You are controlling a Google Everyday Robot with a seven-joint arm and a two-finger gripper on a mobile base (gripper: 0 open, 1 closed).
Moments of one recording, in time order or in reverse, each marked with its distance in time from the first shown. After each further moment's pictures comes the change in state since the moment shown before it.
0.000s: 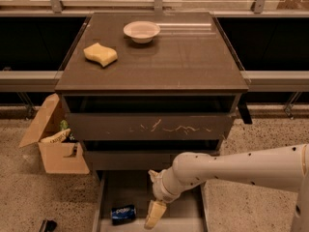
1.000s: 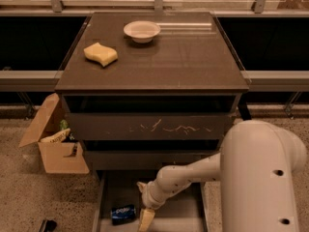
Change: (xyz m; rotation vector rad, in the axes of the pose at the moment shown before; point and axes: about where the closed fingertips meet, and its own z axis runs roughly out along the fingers) arm 0.045 -0.023 0.140 -0.067 0.005 -0.098
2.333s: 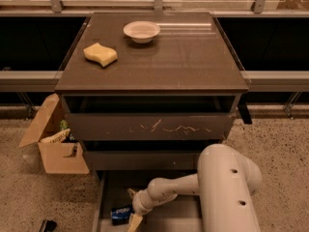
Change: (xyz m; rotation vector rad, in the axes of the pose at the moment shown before) arm 0.022 -0.037 0.148 0.009 -0.126 0.005
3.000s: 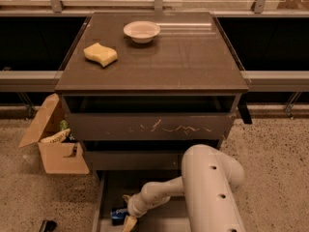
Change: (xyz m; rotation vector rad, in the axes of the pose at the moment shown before) arm 0.011 -0.003 0.042 0.006 0.033 0.010
